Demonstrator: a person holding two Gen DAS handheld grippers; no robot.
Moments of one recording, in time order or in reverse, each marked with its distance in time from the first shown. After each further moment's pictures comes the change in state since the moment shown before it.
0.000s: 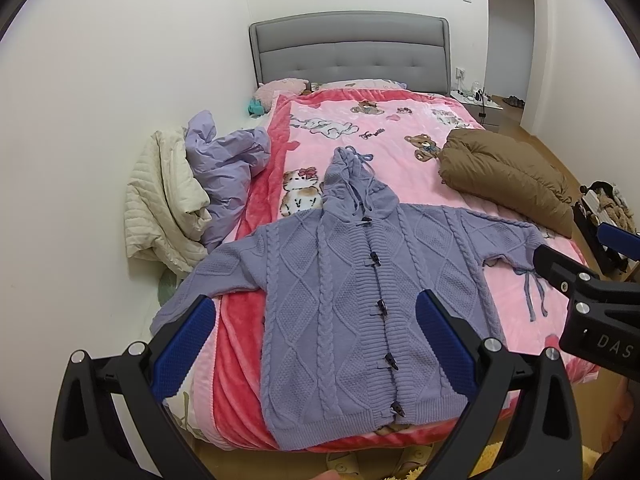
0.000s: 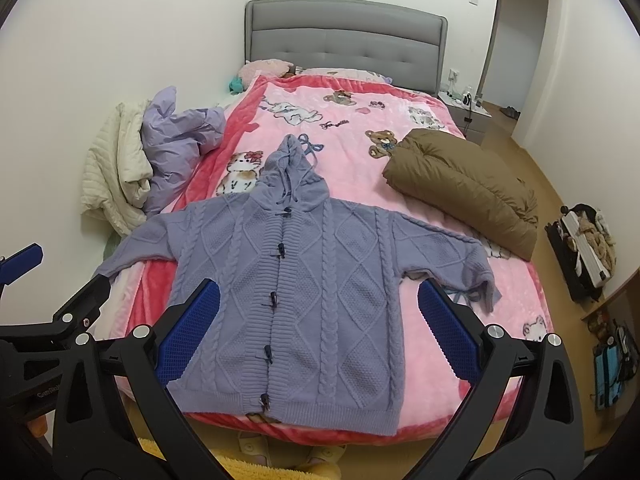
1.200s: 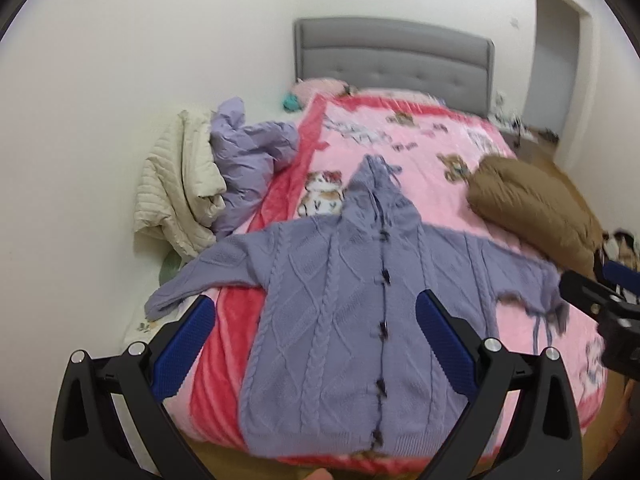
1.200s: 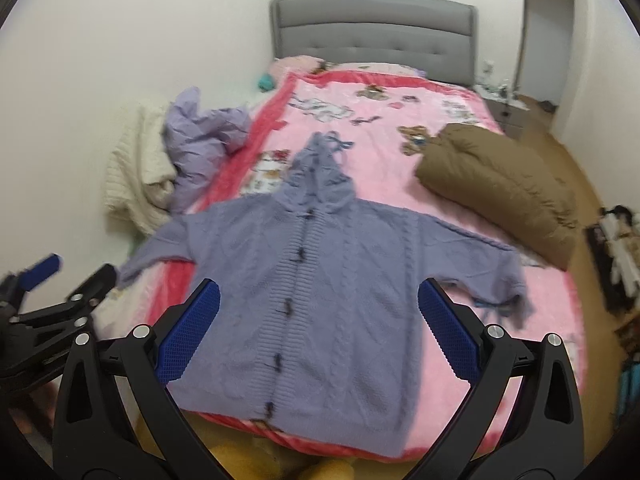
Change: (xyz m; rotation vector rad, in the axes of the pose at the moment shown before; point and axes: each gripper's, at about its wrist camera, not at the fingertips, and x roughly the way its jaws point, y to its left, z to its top) left arm 0.034 -0.009 0.003 -0.174 -0.014 0.083; right arm 0.048 -0.037 0.010 0.020 -0.013 0.240
